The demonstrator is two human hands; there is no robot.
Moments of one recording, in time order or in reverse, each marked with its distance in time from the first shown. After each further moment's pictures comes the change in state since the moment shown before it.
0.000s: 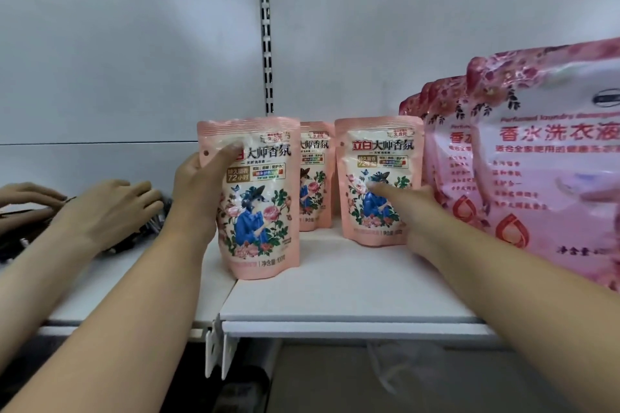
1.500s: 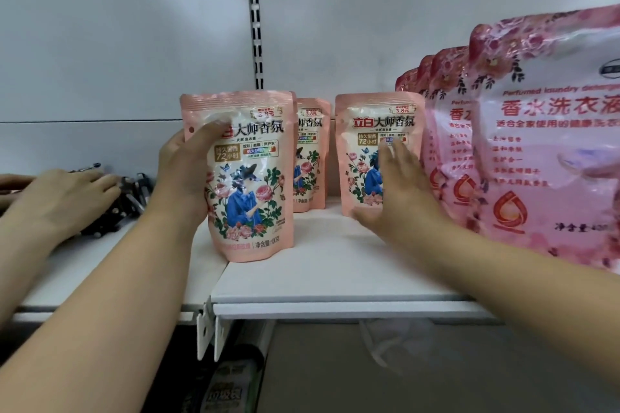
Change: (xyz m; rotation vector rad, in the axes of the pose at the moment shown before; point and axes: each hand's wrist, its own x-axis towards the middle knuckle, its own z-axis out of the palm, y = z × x) left_hand 0.003 -0.005 0.002 -0.129 -0.028 -0.018; right_hand -0.038 0.011 -0.018 -1.133 -0.145 -0.699
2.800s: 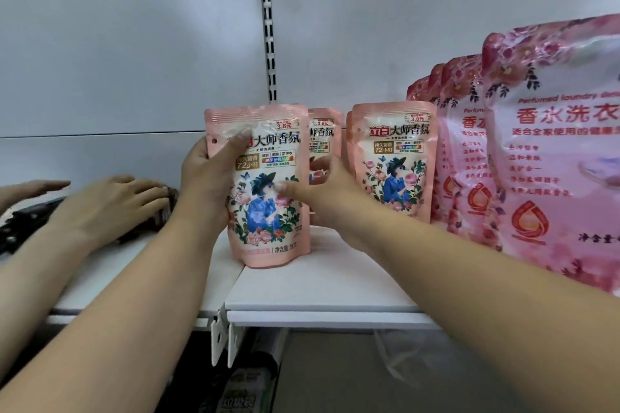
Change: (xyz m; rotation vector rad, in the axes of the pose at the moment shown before) left_hand 0.000 -0.006 0.005 -0.049 0.002 0.023; right_hand 0.030 -0.077 0.018 1.017 -0.230 0.244
